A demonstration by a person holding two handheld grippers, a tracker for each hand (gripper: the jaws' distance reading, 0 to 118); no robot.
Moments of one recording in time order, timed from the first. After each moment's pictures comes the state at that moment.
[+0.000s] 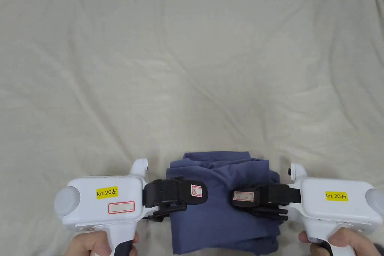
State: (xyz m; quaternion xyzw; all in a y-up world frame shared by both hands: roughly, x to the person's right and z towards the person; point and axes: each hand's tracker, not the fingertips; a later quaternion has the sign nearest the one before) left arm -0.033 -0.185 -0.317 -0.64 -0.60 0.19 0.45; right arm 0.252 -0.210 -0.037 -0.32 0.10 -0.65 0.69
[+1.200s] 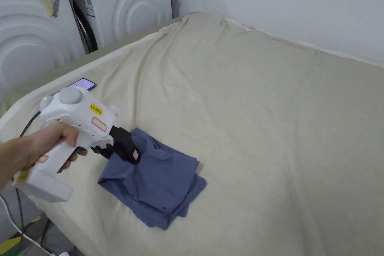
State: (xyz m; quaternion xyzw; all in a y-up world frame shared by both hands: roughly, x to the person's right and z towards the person) left arm -0.420 -0.072 -0.691 -0.64 -0.26 0.10 0.72; right arm 0.220 -0.090 -0.091 -0.29 -0.02 -0.60 0.75
